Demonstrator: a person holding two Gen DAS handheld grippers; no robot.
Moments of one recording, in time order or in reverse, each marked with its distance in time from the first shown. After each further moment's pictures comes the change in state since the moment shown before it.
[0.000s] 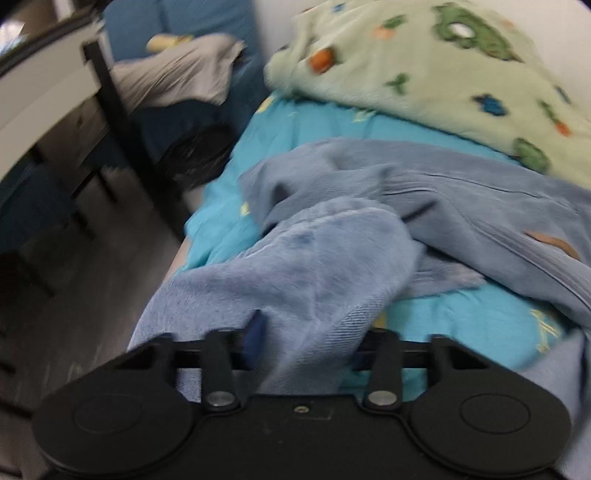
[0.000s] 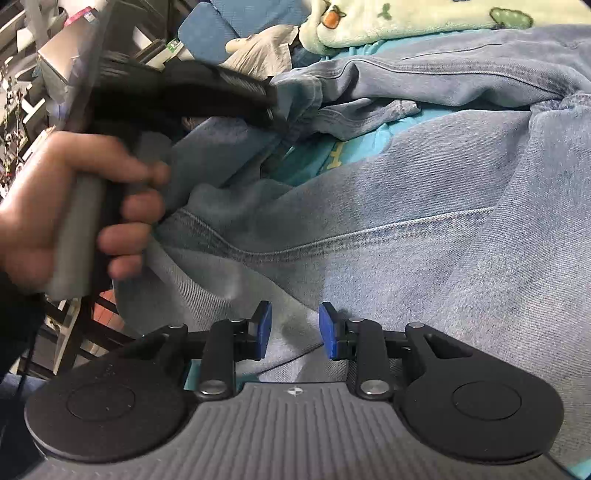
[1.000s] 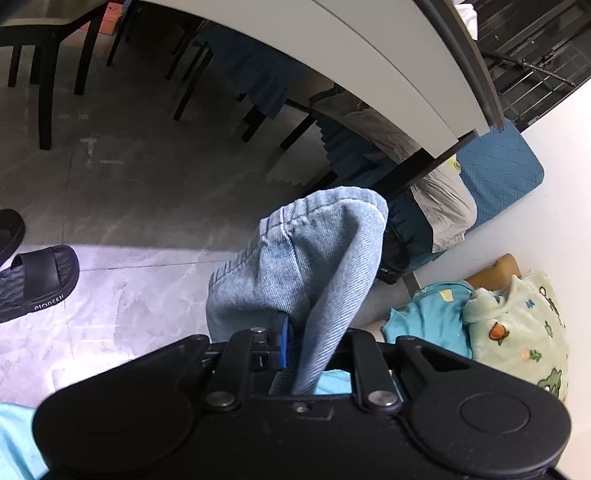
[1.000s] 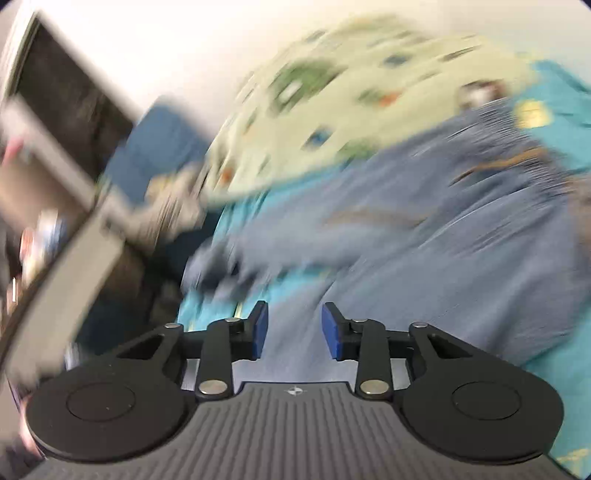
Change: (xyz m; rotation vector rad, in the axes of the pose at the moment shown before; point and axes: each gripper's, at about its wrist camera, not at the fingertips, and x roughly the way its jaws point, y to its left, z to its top) left arm -0.084 0.298 -0.109 -1.120 -0.193 -0.061; right arm -0.200 -0.066 0.032 0.328 -0.448 -0.243
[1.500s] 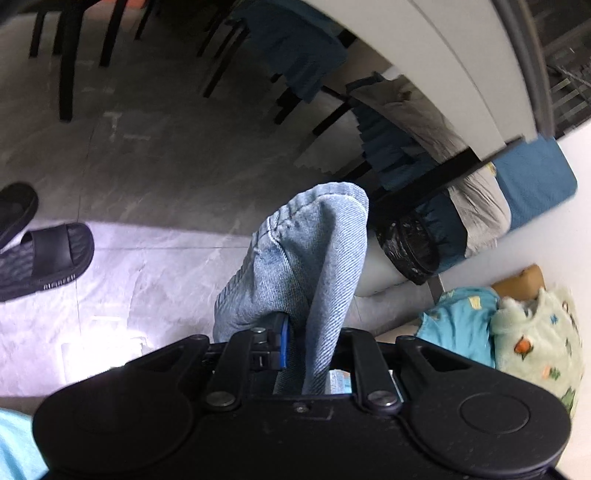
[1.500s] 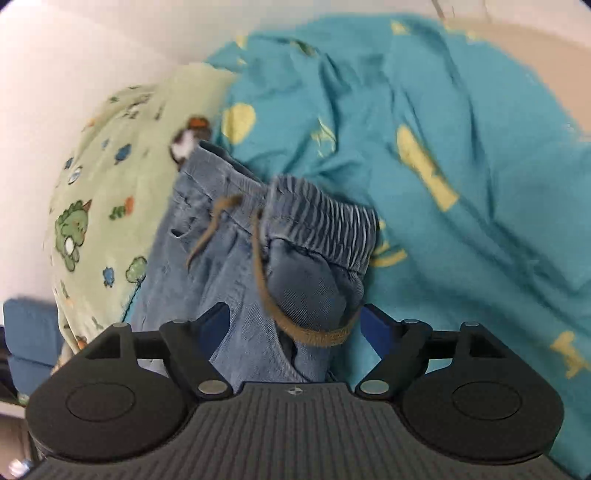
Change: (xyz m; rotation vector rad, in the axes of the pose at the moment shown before) left arm 0.035 0.040 0.016 -0.087 0.044 0.068; right arm -0.004 -0.165 0.032 0.620 -0.025 -0.389
